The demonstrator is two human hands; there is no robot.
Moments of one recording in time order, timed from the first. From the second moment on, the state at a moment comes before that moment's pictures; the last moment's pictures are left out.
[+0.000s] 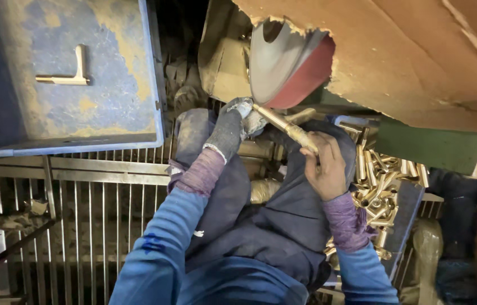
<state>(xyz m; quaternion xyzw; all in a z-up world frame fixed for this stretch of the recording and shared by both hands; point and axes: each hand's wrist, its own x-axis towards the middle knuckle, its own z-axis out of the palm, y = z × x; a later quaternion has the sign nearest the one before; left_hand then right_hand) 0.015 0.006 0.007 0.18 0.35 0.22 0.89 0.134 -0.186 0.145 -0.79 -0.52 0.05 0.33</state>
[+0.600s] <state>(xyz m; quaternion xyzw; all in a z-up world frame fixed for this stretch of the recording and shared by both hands) 0.031 0.000 -0.030 0.12 0.41 0.29 0.86 0.128 -0.154 0.122 -0.82 -0.49 0.01 0.30</state>
